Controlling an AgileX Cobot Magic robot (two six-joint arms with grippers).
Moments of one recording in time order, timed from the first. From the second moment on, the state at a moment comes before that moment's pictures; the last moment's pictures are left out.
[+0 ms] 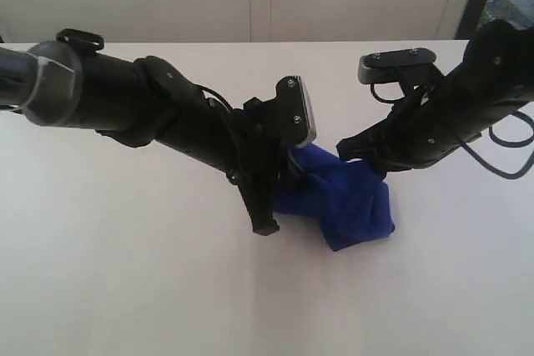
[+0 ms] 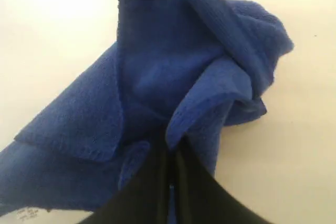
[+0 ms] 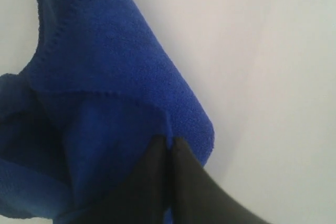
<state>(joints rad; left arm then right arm) -0.71 1.87 -1.17 -1.09 0.44 1.81 0.18 1.63 -0.96 0.22 0.52 -0.13</state>
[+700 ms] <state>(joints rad) -0.71 1.74 -1.07 0.02 0.90 1.04 0.12 1.42 -0.96 0.15 0.65 -0.13</state>
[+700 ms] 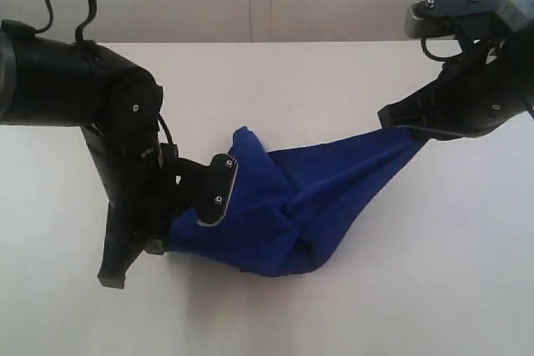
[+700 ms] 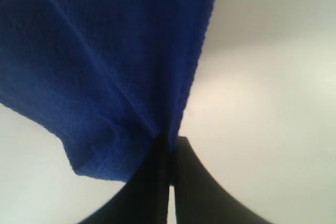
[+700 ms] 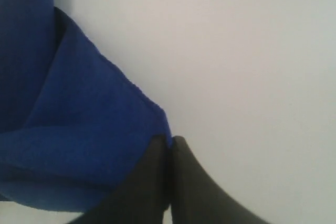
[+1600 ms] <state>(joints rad) -0.71 1.64 -1.16 0.07 0.98 0.08 0.12 1.48 -0.96 0.14 0.65 -0.13</state>
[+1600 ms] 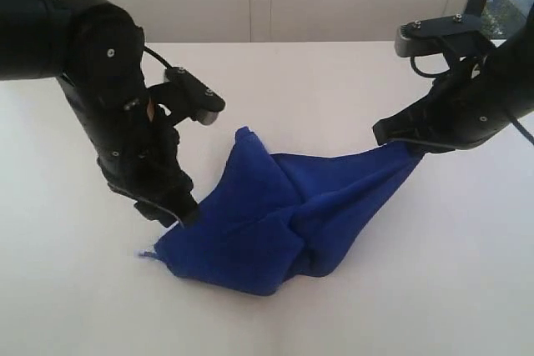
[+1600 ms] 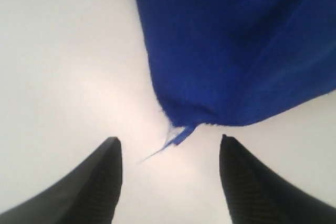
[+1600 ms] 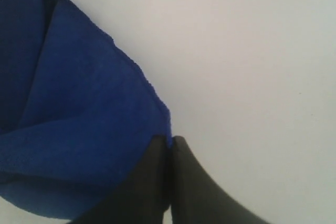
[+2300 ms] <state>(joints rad) -0.71 1.70 -0.90 0.11 0.61 -0.65 0.12 1.48 -0.96 0.18 0.65 -0.13</state>
